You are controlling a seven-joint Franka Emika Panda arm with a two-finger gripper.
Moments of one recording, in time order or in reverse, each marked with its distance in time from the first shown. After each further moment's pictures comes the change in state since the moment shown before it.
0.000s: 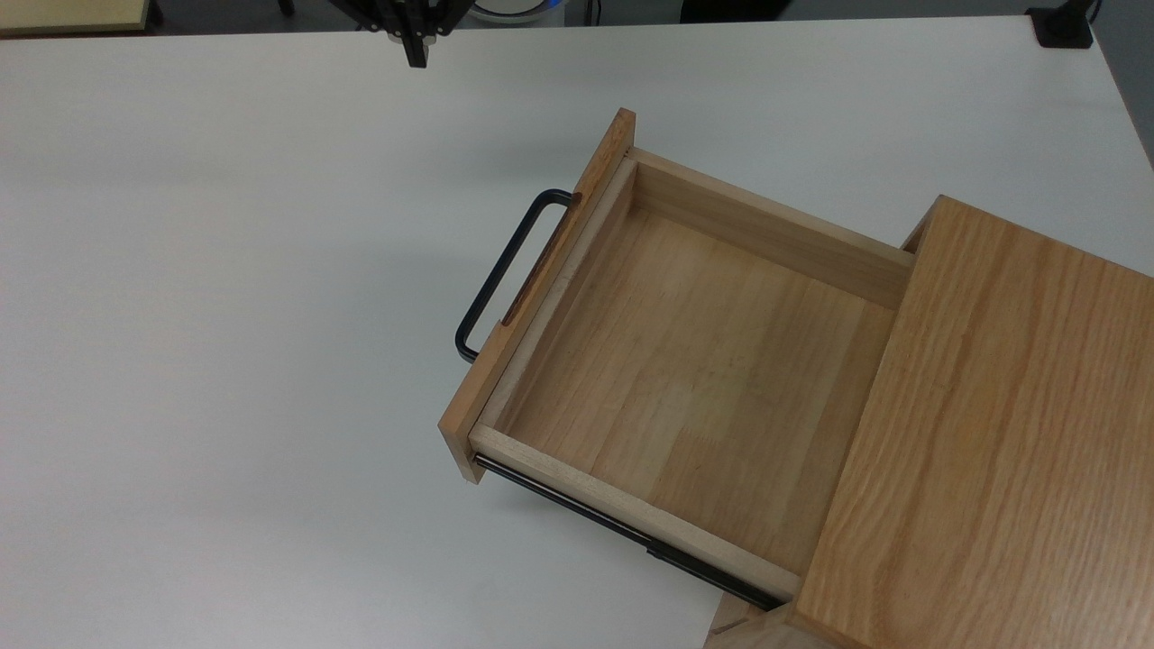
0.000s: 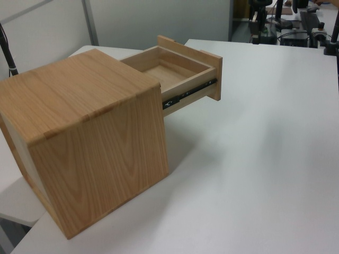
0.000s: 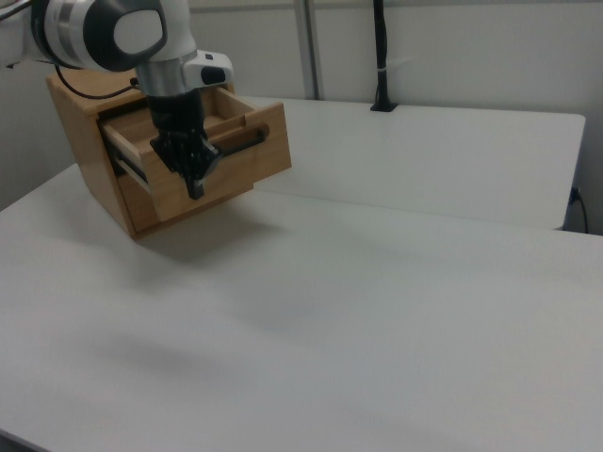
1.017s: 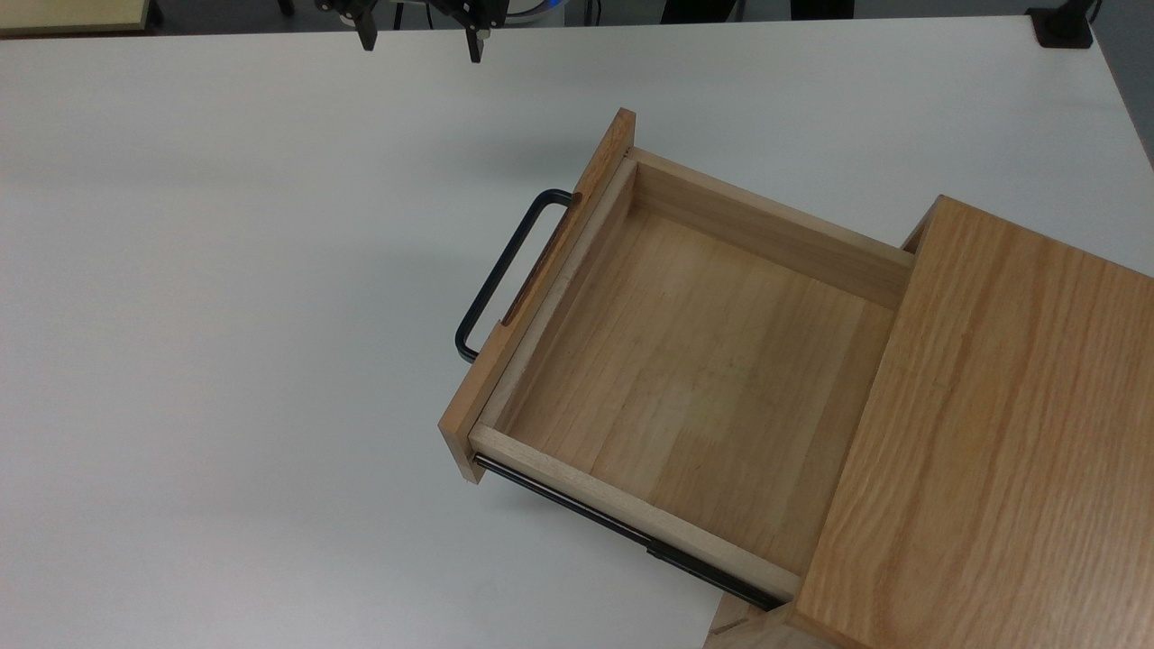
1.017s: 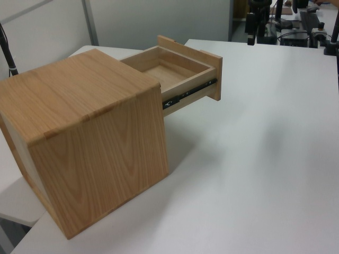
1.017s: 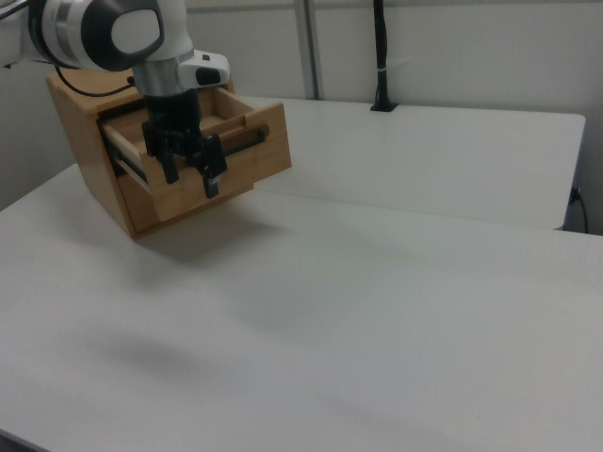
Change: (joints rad) arm 0.002 0.000 0.009 0.000 0.000 0.000 0.094
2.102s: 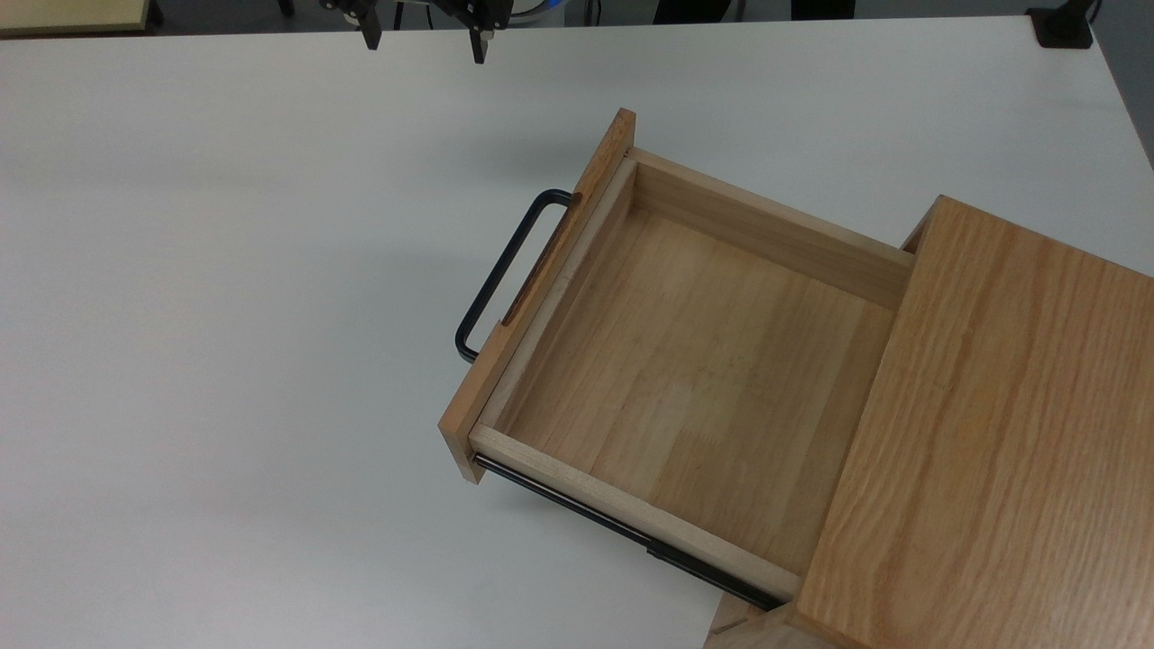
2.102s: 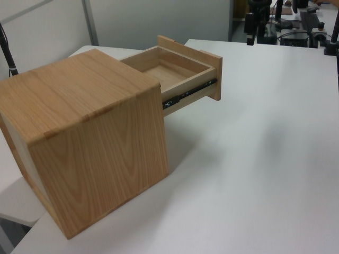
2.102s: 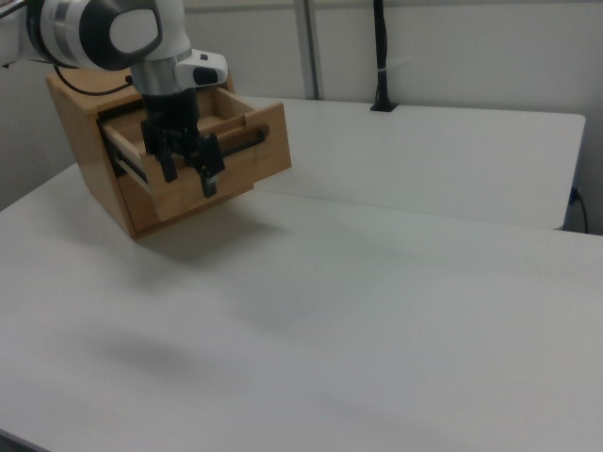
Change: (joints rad) arm 0.002 0.000 0.005 0.001 0.001 0.000 0.028
